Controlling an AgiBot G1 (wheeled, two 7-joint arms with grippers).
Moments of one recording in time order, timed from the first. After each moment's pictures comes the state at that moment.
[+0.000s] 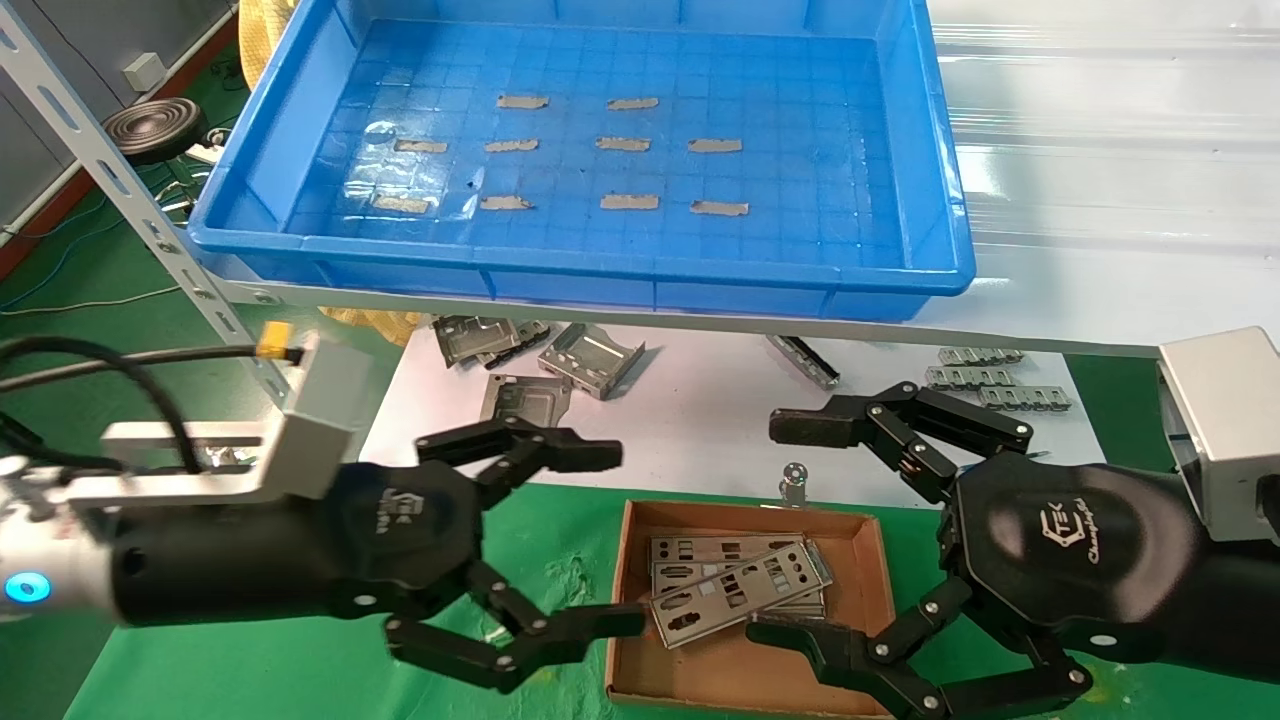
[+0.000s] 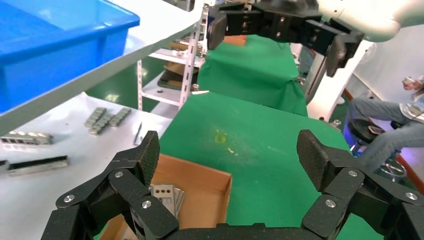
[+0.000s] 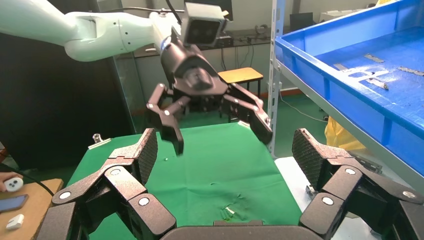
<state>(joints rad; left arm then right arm) -1.26 0.82 0.56 -1.09 0.80 1.43 -0.19 1.10 -0.56 -0.40 1.24 -0.64 -1.44 0.12</state>
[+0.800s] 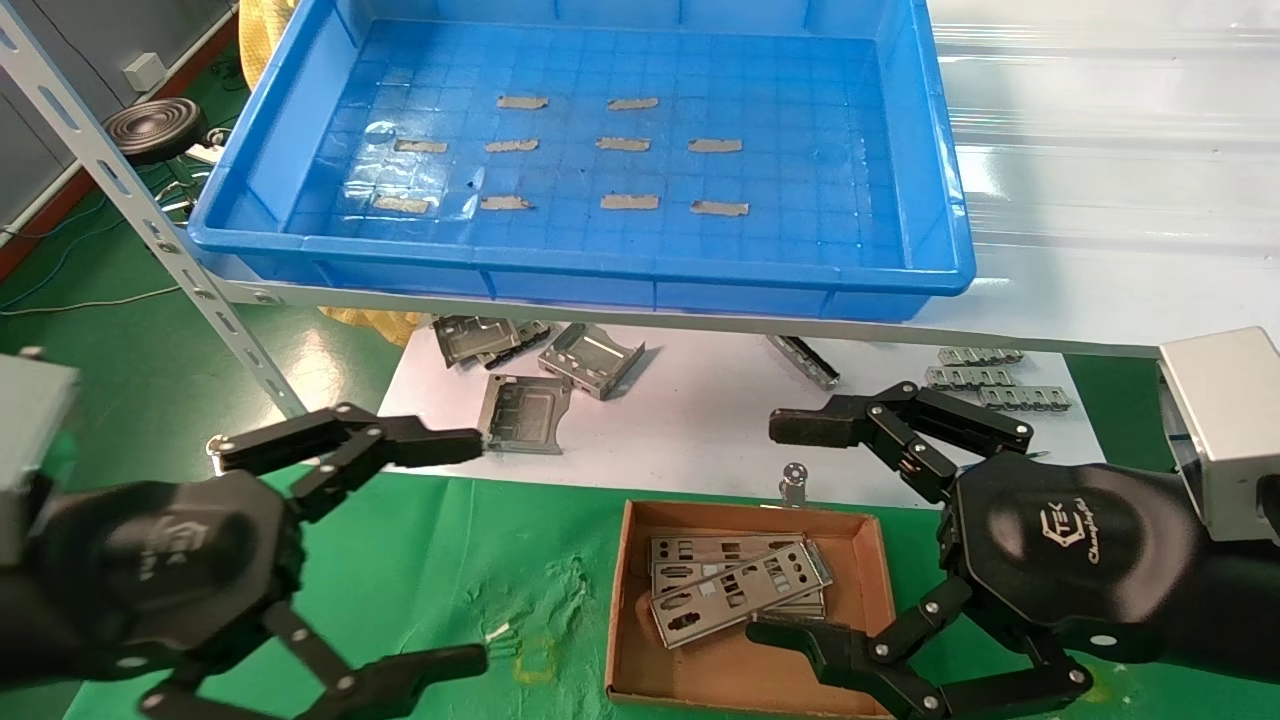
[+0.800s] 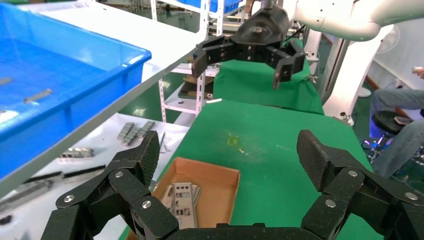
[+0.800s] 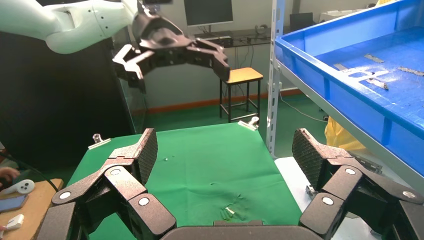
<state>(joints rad) -1.09 0.63 0.30 -1.27 0.74 1.49 -0.19 1.10 -0.56 -0.40 1.24 -0.64 -1.44 0.12</state>
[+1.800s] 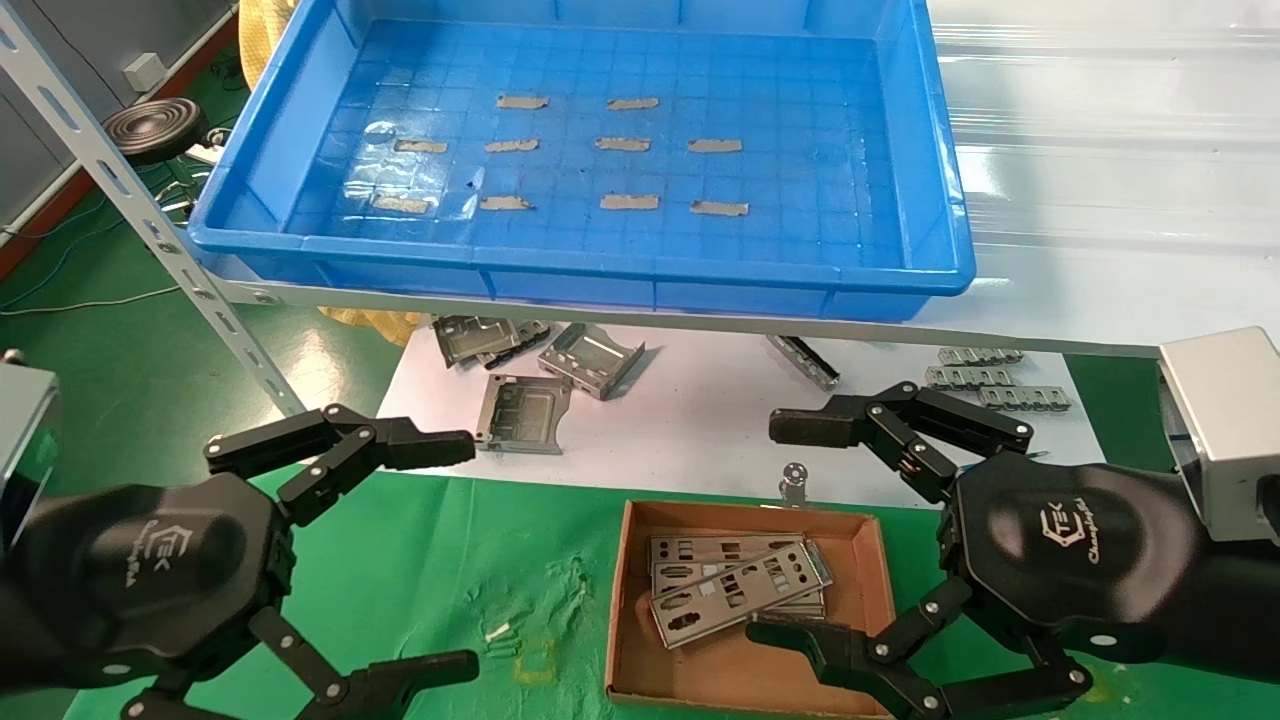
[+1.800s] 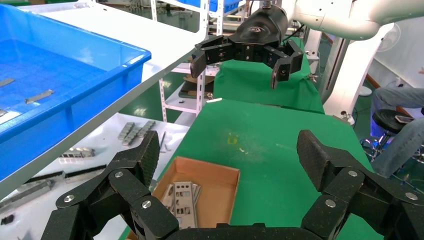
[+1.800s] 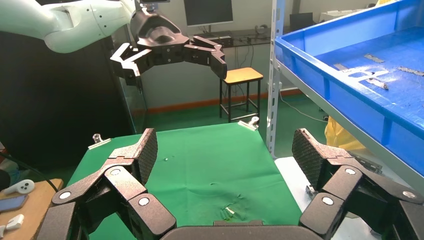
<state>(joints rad) -1.07 0.61 0.28 -1.29 0.73 1.50 -0.19 1.10 -0.56 -0.40 1.24 -0.64 -1.44 0.12</state>
